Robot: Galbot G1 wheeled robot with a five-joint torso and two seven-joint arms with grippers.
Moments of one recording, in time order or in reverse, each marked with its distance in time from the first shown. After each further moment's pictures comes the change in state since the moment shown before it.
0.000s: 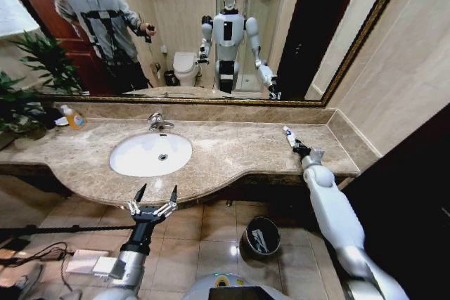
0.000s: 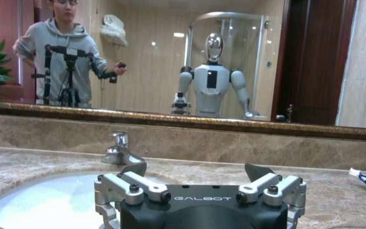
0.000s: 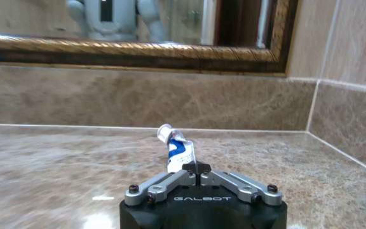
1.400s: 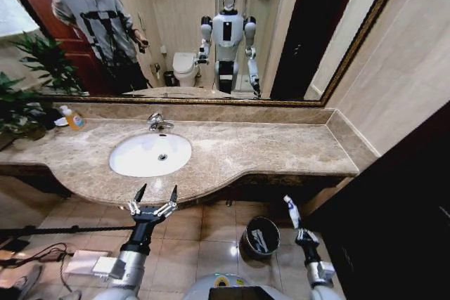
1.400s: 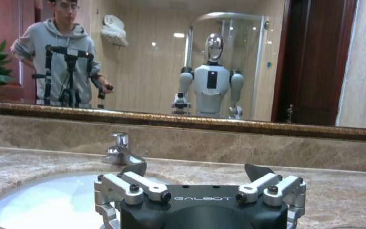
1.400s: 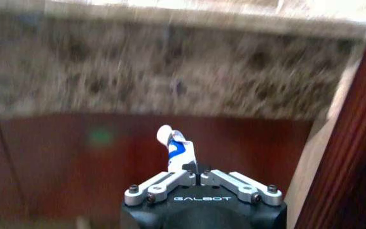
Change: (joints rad) left arm 0.000 0.000 0.000 0.000 0.000 0.000 0.000; right arm -0.684 0.281 0.108 -0.040 -0.206 0.573 -0.056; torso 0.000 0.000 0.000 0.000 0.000
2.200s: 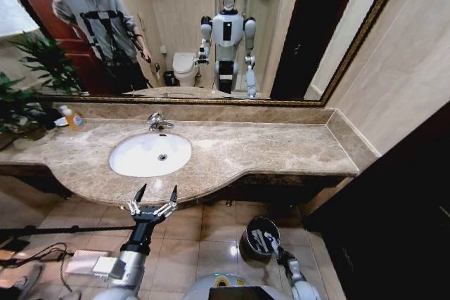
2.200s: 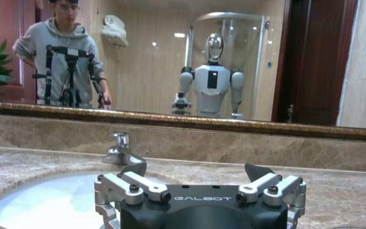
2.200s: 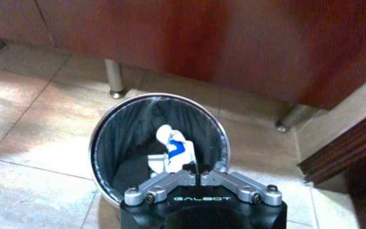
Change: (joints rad) left arm 0.000 0.000 0.000 0.000 0.000 0.000 0.000; right arm 0.354 0.014 -0.048 -0.585 -0.288 -0.235 -0.049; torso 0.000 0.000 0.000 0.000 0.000
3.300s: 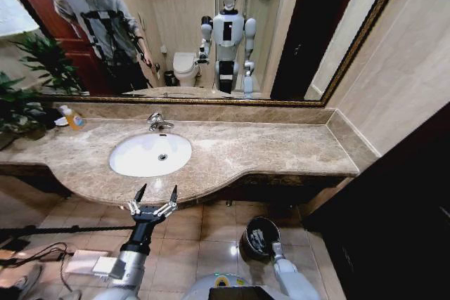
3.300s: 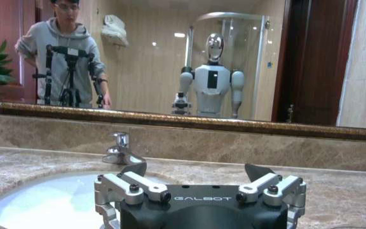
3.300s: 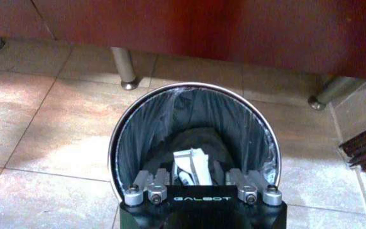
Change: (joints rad) left arm 0.000 0.000 0.000 0.000 0.000 0.000 0.000; right arm 0.265 0.045 0.020 -0.370 -0.009 0.008 -0.005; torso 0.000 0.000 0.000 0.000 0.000
